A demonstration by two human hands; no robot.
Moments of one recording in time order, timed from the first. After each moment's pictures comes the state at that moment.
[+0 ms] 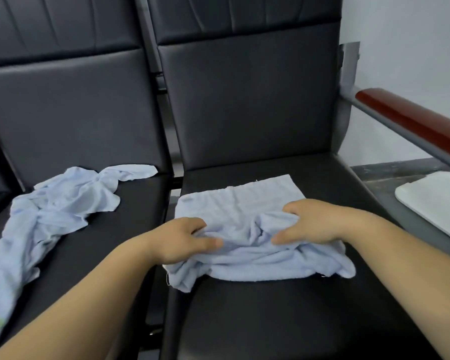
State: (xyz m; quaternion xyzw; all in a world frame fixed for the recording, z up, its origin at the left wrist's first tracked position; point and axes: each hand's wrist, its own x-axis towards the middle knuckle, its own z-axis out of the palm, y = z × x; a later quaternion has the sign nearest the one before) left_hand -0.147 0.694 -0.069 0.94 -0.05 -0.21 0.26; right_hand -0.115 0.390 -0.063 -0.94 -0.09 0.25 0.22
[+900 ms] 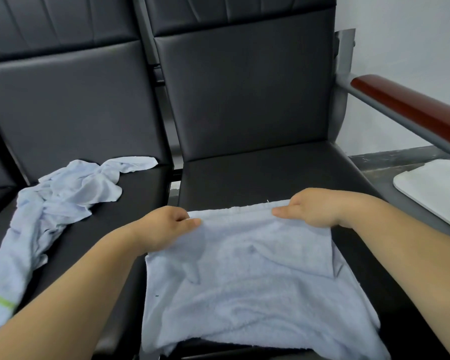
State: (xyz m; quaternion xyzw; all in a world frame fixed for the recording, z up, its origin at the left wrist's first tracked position) left_hand -0.160 0.717 -0.074 0.95 0.01 -0.18 0.27; right_hand -0.131 0.385 -0.056 -0.93 -0.03 0.28 0.22
